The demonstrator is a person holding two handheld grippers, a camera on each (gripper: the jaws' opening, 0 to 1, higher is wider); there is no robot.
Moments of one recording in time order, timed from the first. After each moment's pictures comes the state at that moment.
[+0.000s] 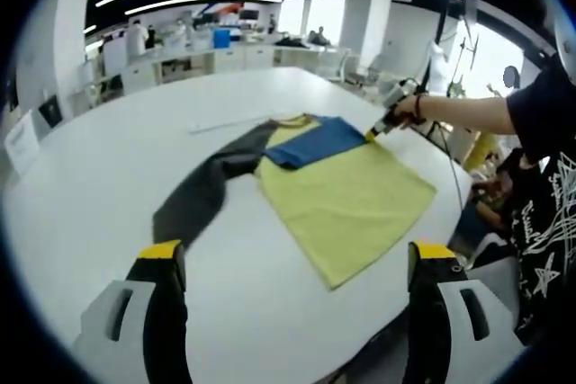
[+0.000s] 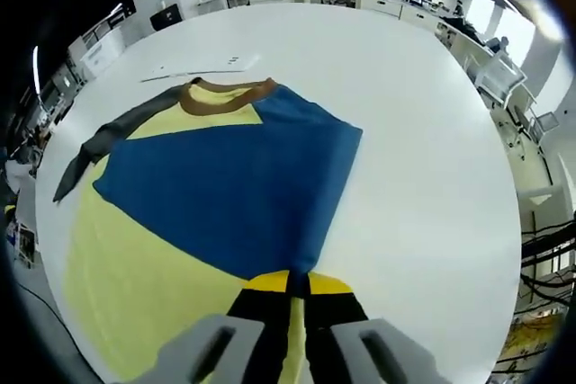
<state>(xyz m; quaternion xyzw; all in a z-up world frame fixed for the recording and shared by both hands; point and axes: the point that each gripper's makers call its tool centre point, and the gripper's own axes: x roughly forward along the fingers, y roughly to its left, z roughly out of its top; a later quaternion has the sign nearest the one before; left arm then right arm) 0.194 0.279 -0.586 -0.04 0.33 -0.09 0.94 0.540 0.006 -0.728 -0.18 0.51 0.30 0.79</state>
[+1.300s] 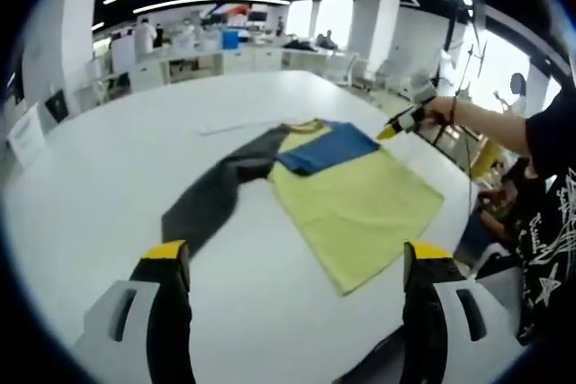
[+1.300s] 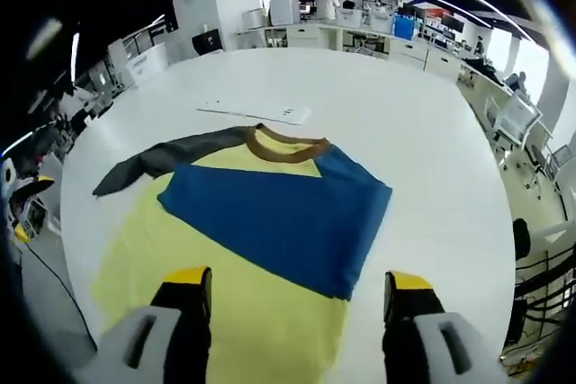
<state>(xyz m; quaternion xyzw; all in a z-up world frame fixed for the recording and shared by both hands) 0.204 0.297 -0.582 -0.05 0.31 -0.07 0.95 0.506 0.032 -0.656 -0.16 0.41 0.40 0.80</state>
